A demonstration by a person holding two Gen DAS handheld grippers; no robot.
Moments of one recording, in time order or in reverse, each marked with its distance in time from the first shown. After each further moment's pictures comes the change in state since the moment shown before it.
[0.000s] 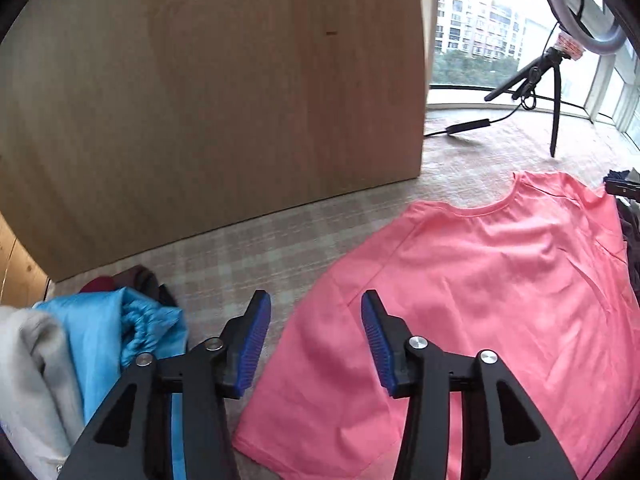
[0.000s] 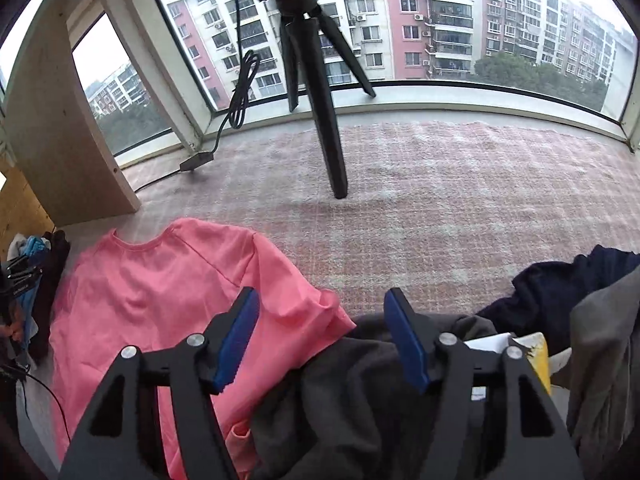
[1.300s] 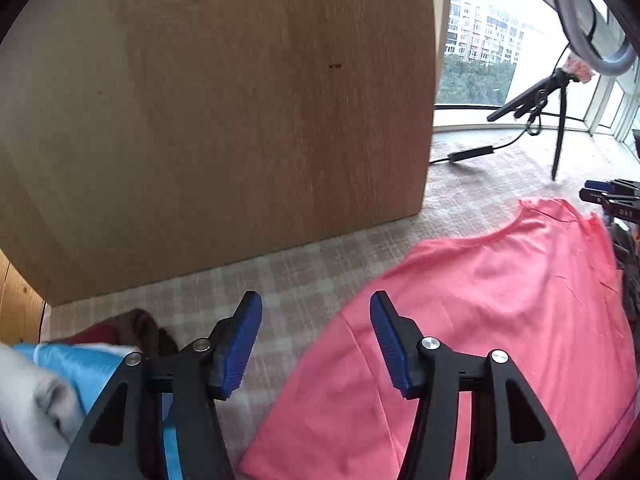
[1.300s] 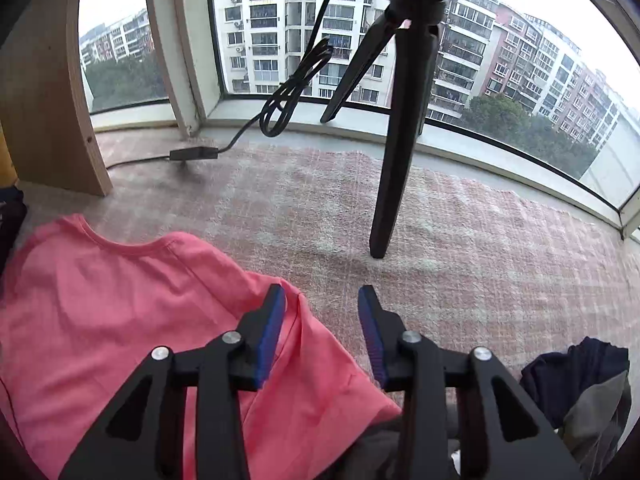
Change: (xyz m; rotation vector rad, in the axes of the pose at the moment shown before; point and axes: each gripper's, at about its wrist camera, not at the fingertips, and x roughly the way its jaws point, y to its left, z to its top) left arm -0.013 0.024 0.041 -0.027 -0.007 -0.032; right arm 0.028 0.051 0.038 -0.183 -0.003 -0.142
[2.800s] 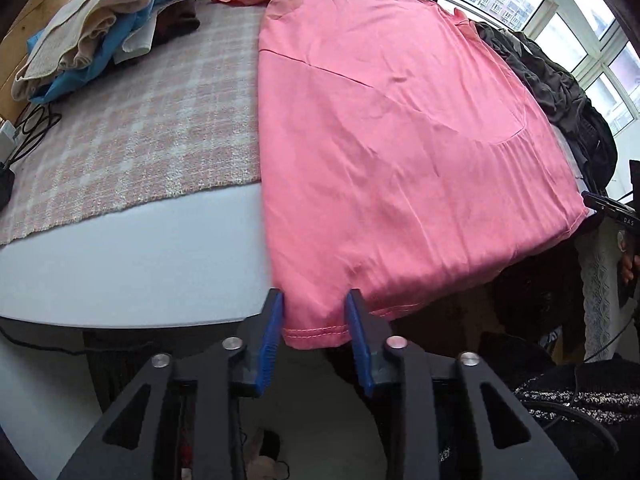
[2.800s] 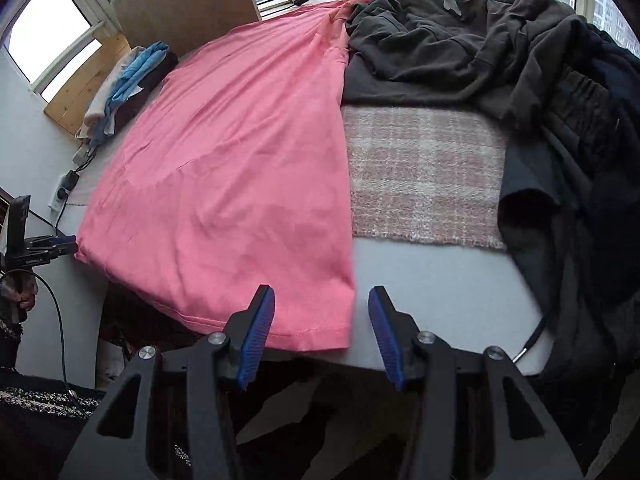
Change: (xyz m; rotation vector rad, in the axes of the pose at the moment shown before) left arm -0.194 -0.109 -0.421 -0.170 0.290 -0.147; right arm -0.247 0.026 -0.445 0.101 0.138 0.273
